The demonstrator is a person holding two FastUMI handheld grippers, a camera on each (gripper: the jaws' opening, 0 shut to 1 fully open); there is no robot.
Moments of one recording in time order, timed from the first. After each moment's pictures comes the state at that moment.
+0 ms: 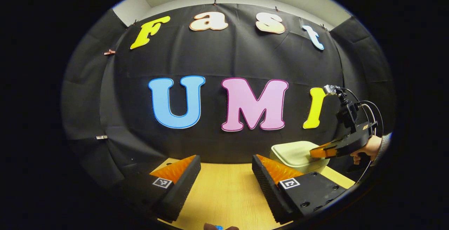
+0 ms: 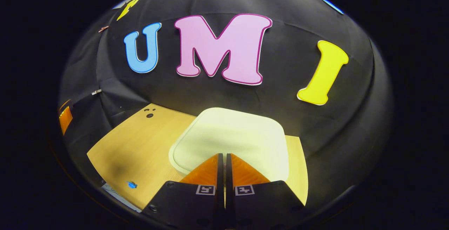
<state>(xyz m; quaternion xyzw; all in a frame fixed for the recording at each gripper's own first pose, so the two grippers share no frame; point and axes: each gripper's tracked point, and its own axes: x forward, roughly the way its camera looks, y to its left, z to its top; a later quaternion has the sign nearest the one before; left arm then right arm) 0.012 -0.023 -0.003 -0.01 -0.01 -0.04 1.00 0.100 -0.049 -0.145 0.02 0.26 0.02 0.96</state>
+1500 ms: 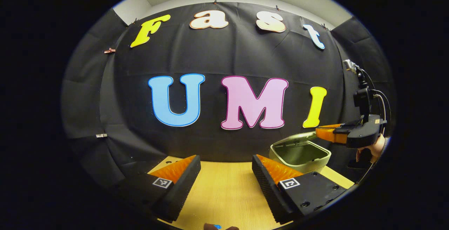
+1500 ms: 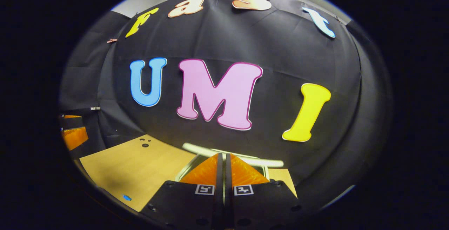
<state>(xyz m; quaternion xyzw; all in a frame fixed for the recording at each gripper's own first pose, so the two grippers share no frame) 0.012 -0.029 -0.006 -0.01 0.00 -0.04 1.00 0.091 -0.060 -0.035 -0.01 0.05 -0.01 1.00</state>
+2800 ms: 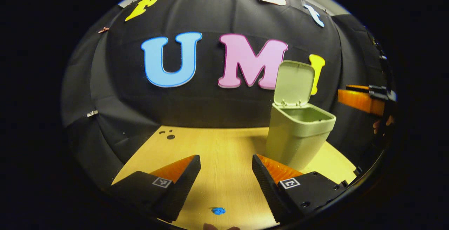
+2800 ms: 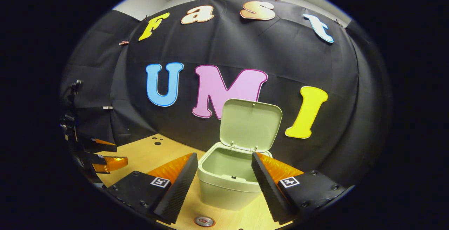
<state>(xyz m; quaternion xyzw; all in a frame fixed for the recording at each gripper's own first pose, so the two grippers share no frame) 0.011 -0.015 -0.152 -0.01 0.16 -0.09 0.98 0.011 -0.027 -0.049 0.00 0.06 0.02 1.00</state>
